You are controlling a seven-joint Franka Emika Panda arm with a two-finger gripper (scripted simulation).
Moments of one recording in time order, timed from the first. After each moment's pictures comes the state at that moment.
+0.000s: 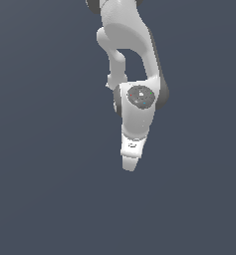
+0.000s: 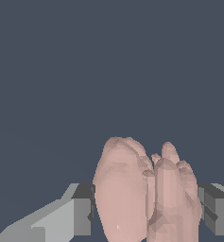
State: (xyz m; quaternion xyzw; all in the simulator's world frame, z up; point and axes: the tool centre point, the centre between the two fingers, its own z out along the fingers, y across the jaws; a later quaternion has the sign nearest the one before) arm 0.045 0.057 0.122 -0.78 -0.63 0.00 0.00
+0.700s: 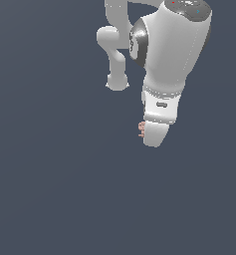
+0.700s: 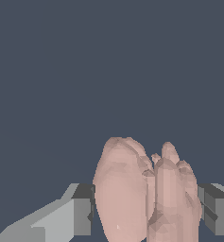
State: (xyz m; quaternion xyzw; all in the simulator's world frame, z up) arm 0.043 0.103 0.282 -0.78 -0.63 0.00 0.00
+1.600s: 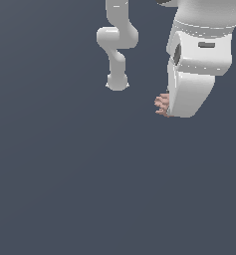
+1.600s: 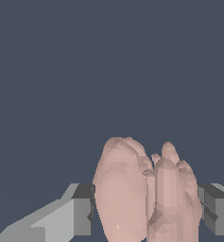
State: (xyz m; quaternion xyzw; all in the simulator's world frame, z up) arm 0.047 0.134 0.391 -0.78 -0.63 0.00 0.00
